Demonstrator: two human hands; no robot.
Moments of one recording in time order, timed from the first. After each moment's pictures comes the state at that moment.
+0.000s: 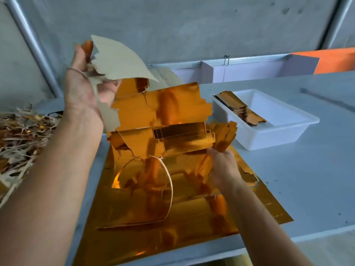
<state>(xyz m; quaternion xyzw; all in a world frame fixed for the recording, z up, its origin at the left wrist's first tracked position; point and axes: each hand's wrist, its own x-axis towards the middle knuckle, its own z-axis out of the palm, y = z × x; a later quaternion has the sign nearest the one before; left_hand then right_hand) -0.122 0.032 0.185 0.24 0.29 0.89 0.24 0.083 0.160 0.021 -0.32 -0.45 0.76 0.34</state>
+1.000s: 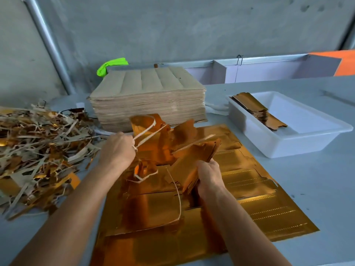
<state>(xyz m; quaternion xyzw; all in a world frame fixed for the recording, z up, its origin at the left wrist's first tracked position) -0.154 0.017 0.060 0.34 0.93 0.10 -0.11 0.018 0.132 0.010 -0.38 -0.47 0.75 0.27</state>
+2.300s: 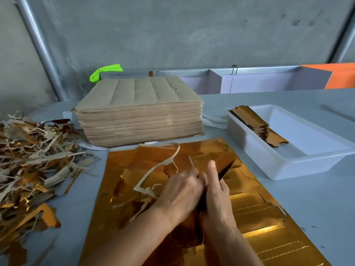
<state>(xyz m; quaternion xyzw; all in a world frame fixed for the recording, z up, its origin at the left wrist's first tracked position) -0.059 0.096 0.018 0.65 0.73 0.16 -0.13 0.019 0.140 0.011 -0.35 -0.43 0.75 0.36</state>
